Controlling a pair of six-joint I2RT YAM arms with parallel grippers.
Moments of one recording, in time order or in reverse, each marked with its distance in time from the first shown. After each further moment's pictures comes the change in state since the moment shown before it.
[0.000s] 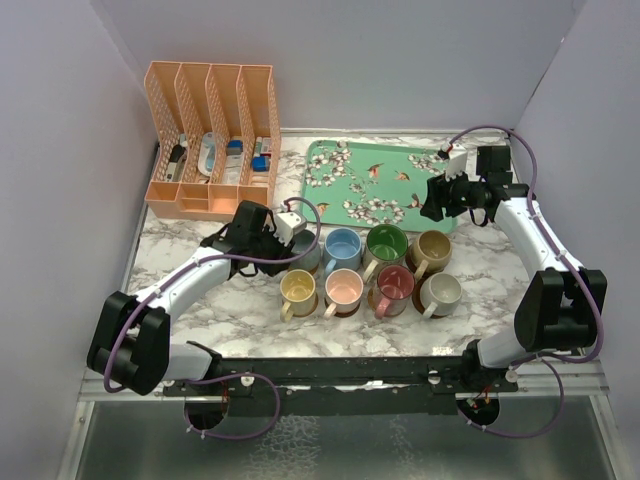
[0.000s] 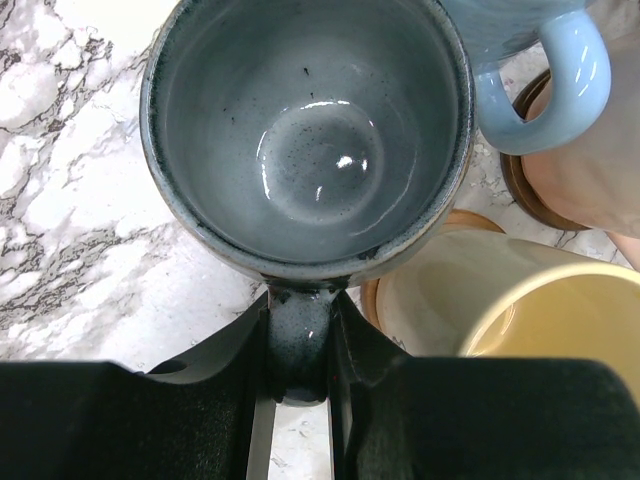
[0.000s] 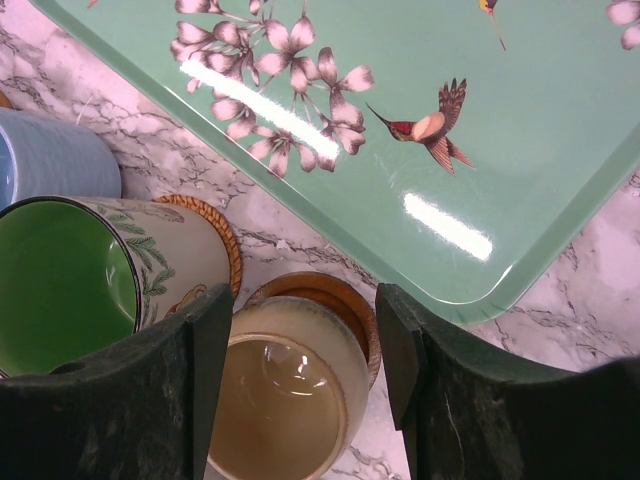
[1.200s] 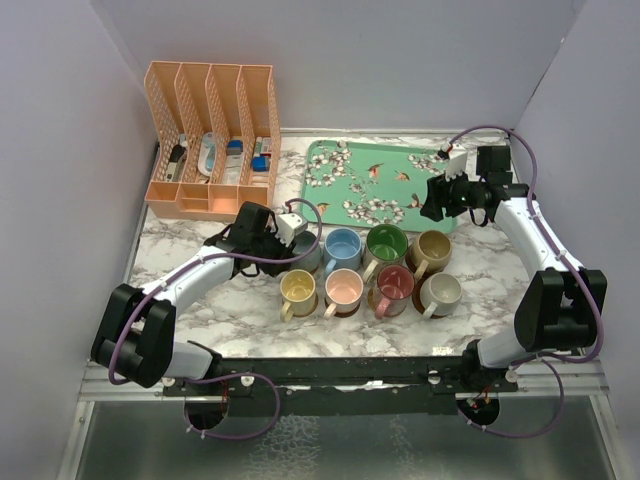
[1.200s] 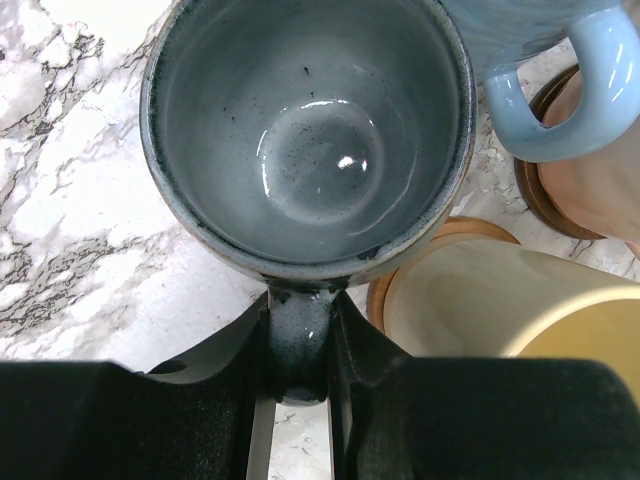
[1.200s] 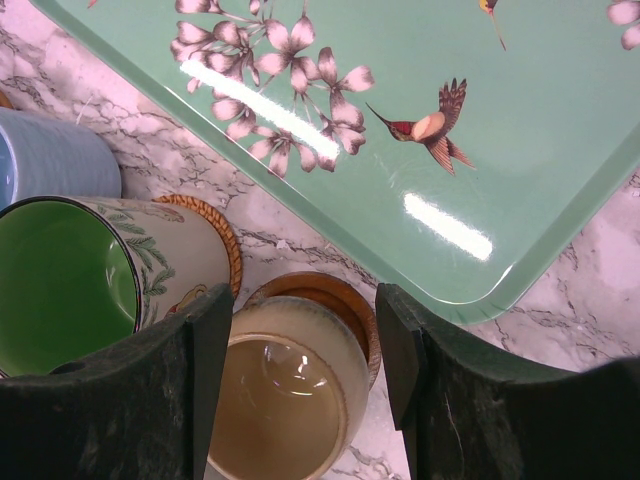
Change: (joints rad) left arm -0.001 0.040 -0.017 0.045 -0.001 -0.002; right arm 0.000 0.000 0.000 0.000 0.000 0.000
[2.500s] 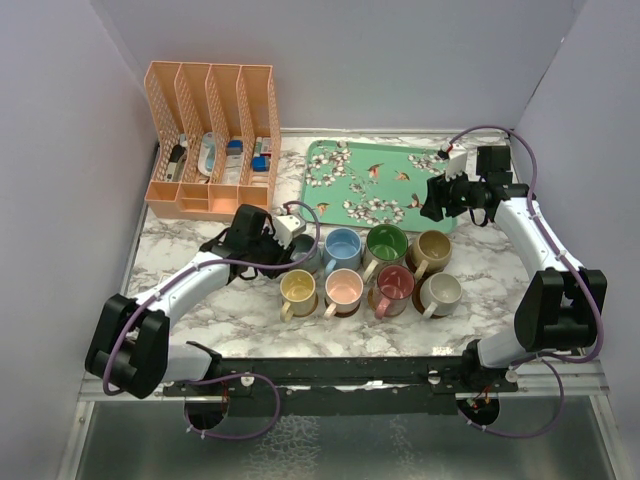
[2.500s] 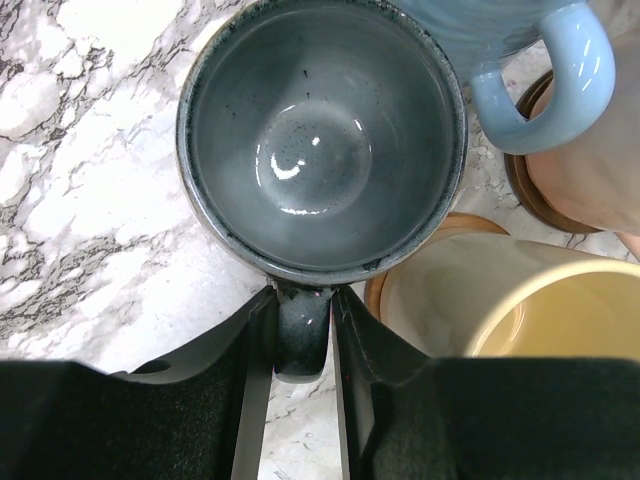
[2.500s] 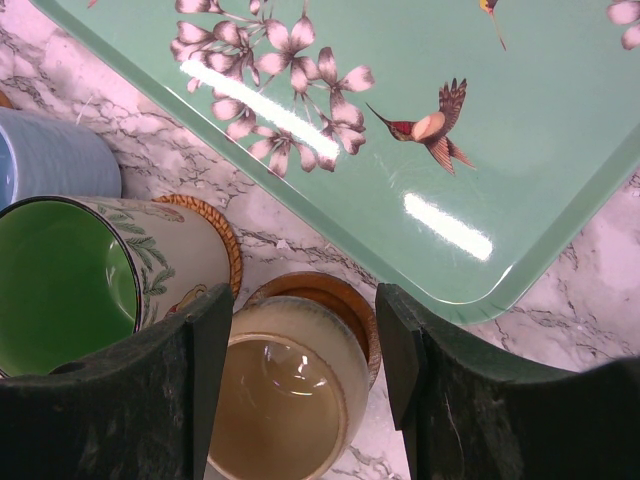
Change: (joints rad) left arm 0.000 -0.055 -0.035 0.018 0.004 0.012; right arm 0.000 0.000 0.000 0.000 0.000 0.000
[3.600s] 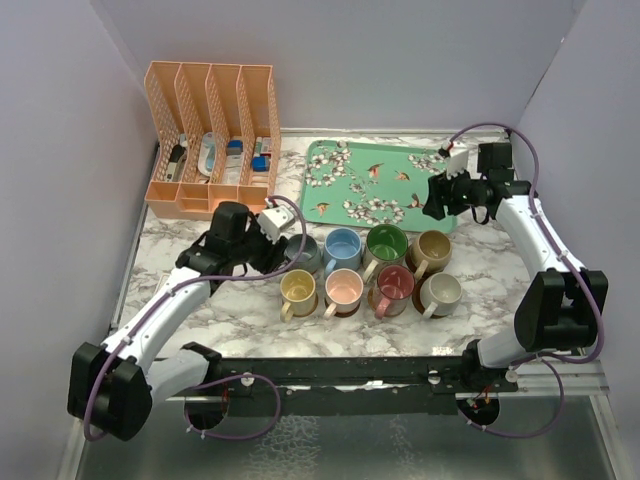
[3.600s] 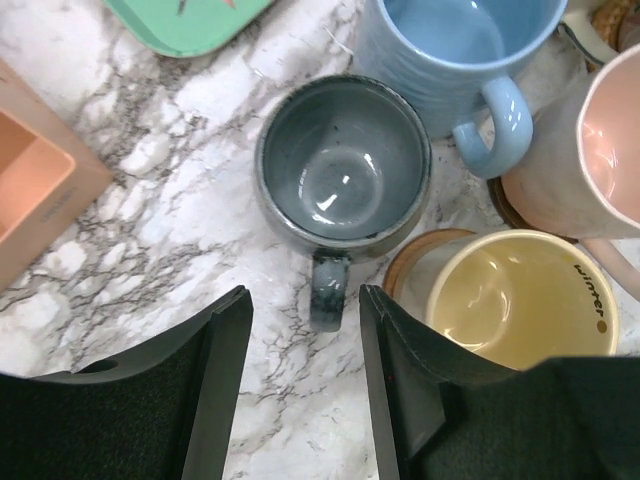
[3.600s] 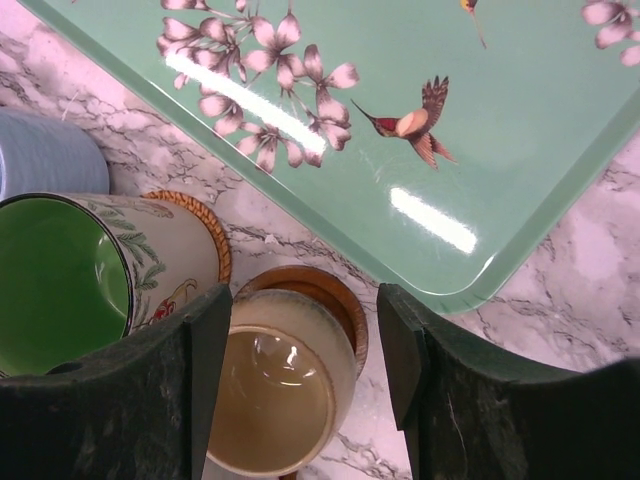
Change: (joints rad) left arm 0.023 -0.217 0.011 -0.058 -0.003 0.039; right arm 0.000 0.000 0.016 -0.023 0.024 -0.016
